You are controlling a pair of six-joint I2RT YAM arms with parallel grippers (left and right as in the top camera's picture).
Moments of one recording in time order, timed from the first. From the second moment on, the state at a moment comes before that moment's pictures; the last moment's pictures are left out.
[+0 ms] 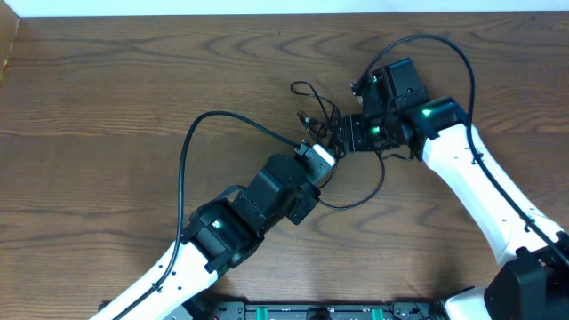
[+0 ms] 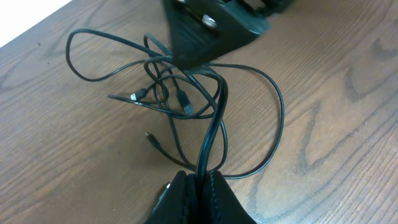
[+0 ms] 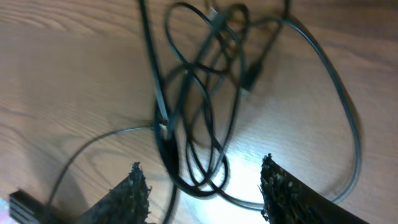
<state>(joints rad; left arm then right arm) -0.81 1.11 0.90 -0.50 -0.09 0.03 0.38 1.62 1.32 -0.80 -0.35 0.31</state>
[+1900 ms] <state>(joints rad) 0.18 0.99 0.90 -0.71 -0.34 -0.91 -0.11 1.91 1.32 -0.91 0.35 0.58</state>
